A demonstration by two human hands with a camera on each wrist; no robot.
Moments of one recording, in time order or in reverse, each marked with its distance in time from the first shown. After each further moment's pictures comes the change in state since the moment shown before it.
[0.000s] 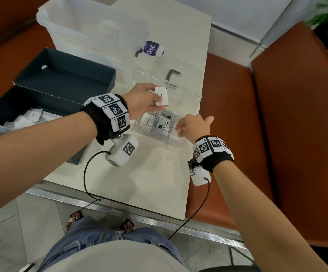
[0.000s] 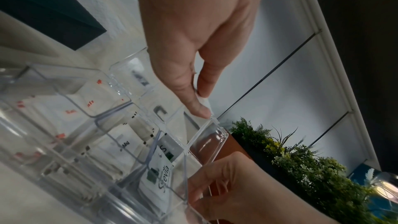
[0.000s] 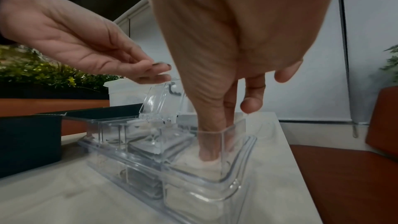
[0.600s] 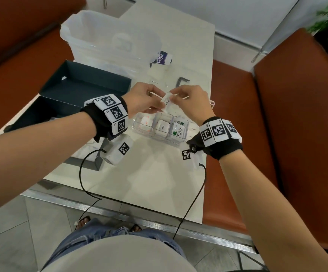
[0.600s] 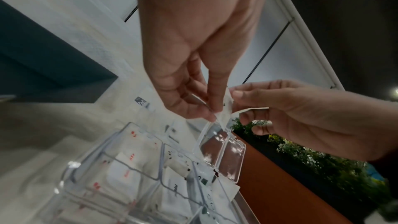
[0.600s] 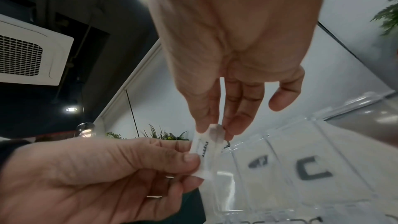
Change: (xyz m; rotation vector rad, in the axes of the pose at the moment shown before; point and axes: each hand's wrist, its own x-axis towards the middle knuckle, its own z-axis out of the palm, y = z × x) left_hand -0.008 0.014 -0.057 0.288 -0.014 0.138; right_hand -0.003 -0.074 -0.079 0.679 0.251 -0.125
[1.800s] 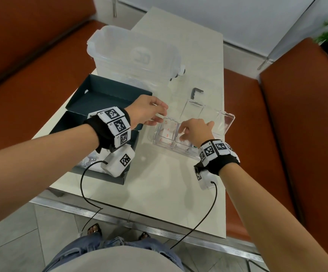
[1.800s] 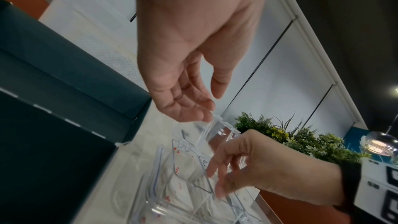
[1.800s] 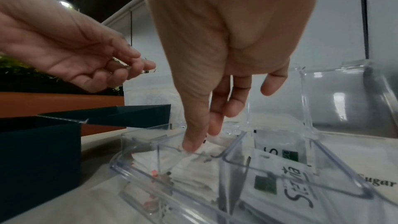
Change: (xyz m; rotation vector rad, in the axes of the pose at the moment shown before) left_hand -0.006 -0.007 -0.062 0.058 -0.006 -0.064; right_hand 0.018 0.017 0.073 -0.602 -0.258 0.109
